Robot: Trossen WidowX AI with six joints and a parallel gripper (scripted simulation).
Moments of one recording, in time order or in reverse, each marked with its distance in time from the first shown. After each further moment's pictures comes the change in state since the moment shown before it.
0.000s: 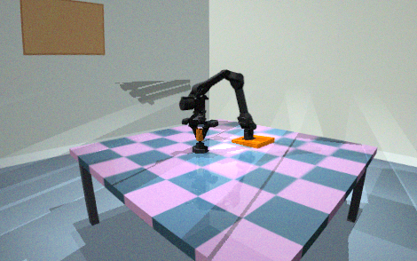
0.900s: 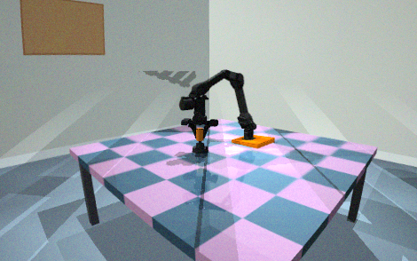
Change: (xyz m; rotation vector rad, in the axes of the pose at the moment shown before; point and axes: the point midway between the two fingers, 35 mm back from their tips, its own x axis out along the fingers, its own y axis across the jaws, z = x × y) arm 0.000 0.000 0.000 -0.209 0.000 0.000
